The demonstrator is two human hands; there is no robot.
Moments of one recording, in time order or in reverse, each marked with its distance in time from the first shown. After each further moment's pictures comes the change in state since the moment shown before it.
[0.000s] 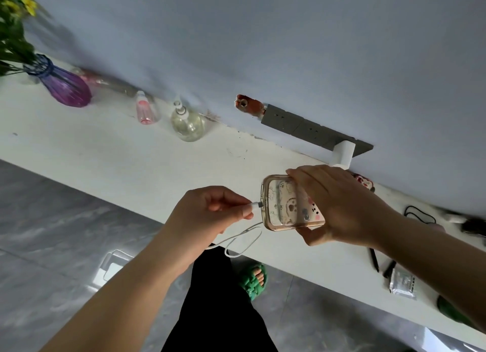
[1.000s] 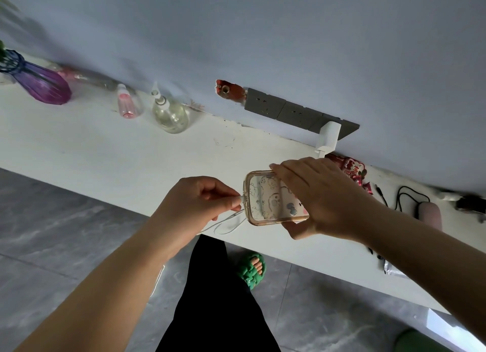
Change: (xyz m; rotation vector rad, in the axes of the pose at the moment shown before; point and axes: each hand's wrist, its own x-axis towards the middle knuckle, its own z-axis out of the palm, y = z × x) left_hand 0.011 -0.004 0.021 0.155 -0.010 0.000; right_hand -0.018 -0.004 0.011 -0.039 -0.061 0.034
